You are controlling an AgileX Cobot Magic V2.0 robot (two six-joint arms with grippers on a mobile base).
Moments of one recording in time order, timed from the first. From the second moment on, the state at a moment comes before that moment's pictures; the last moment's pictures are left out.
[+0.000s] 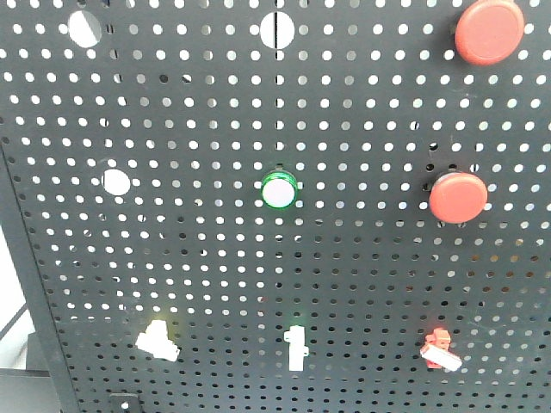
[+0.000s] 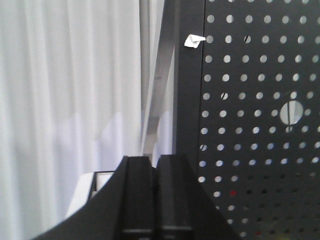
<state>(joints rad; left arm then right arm) -0.16 0.52 -0.65 -0.07 0.08 0.01 -0.09 0.38 -0.76 0.10 0.41 -0.12</state>
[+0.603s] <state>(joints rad) -0.57 0.77 -0.65 -0.34 0.11 0.38 -0.09 0.38 -0.76 0.13 0.50 -0.13</state>
